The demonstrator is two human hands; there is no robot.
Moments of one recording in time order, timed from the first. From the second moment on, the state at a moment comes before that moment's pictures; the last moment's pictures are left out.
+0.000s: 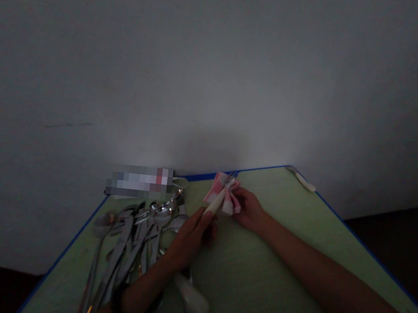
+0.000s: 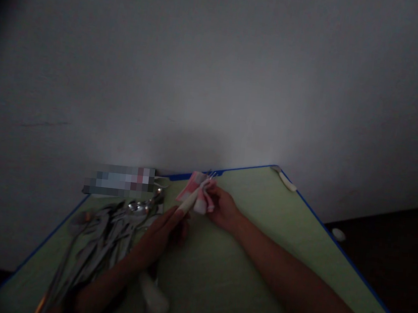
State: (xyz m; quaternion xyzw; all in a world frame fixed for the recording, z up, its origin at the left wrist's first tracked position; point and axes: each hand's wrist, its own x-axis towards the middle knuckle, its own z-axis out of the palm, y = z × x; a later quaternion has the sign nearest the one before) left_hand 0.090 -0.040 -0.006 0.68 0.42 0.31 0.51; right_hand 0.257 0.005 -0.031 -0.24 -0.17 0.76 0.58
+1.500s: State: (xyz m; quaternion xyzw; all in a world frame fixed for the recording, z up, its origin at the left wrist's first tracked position) left_hand 0.090 -0.039 -0.002 0.84 0.40 0.18 0.32; right_hand 0.255 -0.002 -0.029 -0.27 -0.23 0.72 0.59
